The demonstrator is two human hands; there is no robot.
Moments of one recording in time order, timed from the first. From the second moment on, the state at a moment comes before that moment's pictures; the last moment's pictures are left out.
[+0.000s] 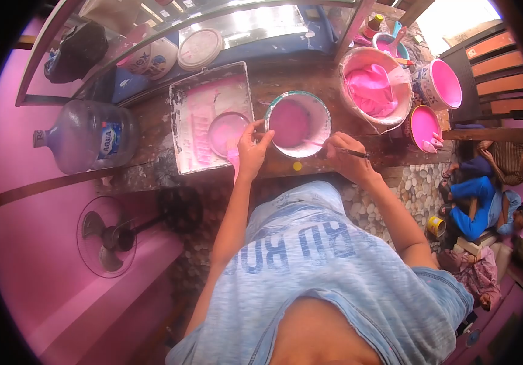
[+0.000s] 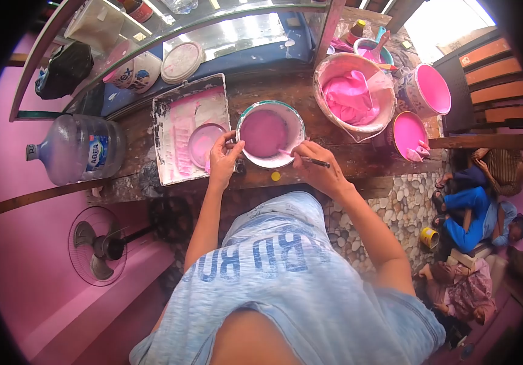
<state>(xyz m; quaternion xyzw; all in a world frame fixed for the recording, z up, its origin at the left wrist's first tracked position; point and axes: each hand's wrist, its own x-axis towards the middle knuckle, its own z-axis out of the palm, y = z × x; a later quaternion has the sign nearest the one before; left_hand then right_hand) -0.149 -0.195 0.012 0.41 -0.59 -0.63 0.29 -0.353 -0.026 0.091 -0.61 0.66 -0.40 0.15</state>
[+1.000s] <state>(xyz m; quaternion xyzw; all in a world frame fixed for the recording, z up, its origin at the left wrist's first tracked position) -0.150 -0.197 0.023 0.43 -0.55 -0.67 0.25 -0.359 -0.058 0.099 -0.59 0.66 -0.42 0.19</state>
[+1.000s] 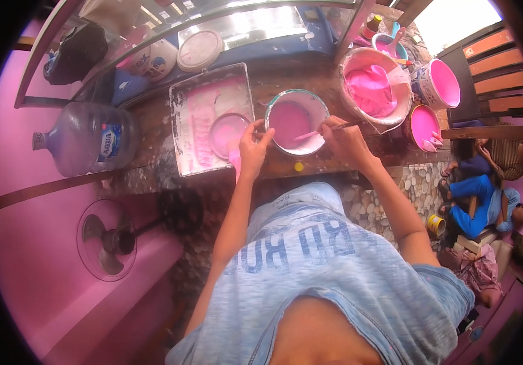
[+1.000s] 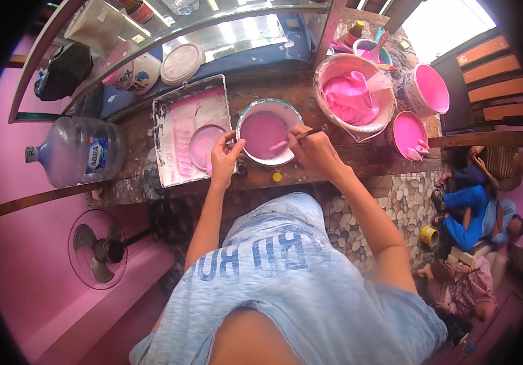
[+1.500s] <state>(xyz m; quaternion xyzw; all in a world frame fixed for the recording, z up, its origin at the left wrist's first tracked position) -0.154 -0.199 0.022 0.42 -0.57 -0.66 0.26 -0.359 -0.061 0.084 -0.56 0.67 -0.45 0.16</state>
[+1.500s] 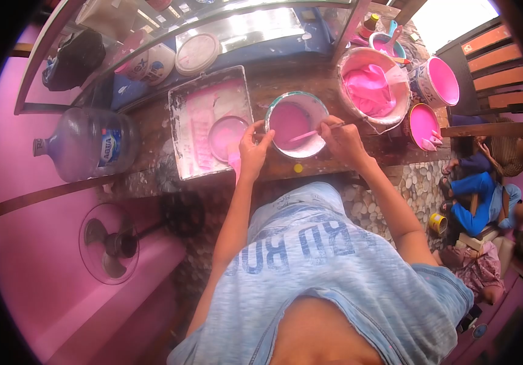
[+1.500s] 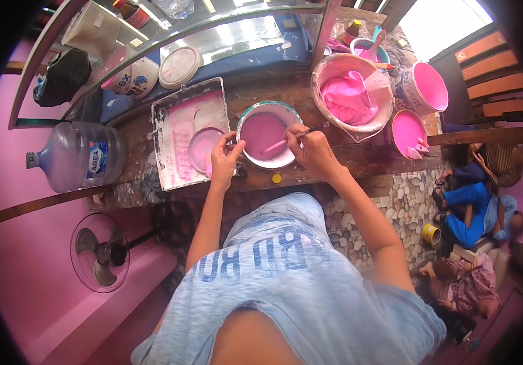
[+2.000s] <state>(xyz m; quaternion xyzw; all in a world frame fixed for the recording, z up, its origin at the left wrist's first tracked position) -0.155 -0.199 0.018 0.42 -0.57 -0.66 0.27 -0.352 -0.049 0.089 -0.55 0.68 -0.45 0.19</state>
